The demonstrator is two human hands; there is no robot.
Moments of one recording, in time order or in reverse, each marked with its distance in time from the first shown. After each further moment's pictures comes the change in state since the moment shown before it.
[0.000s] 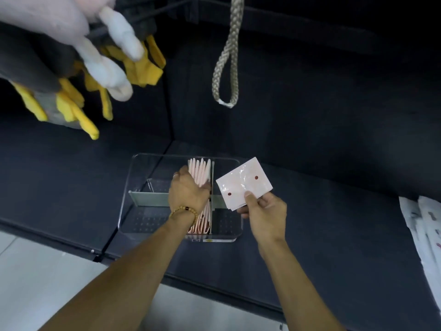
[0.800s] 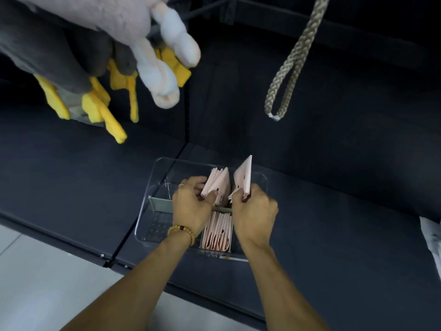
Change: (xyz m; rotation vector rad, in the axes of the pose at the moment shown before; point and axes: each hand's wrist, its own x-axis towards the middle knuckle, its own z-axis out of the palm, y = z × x) left_hand 0.000 -0.032 -0.016 -0.418 0.020 0.085; right_hand 0.014 -0.001 0.073 -0.733 0.235 -0.476
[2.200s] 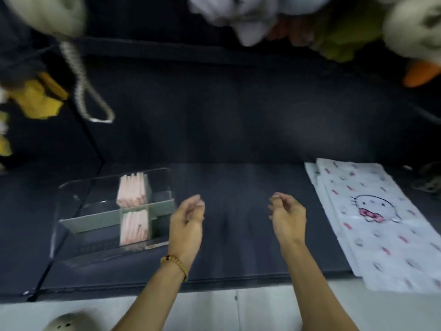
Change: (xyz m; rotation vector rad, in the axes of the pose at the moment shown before) left_hand -0.153 0.105 0.084 -0.509 -0.332 -0.186; right_hand -0.030 0.179 -0.202 0.527 0.185 0.658
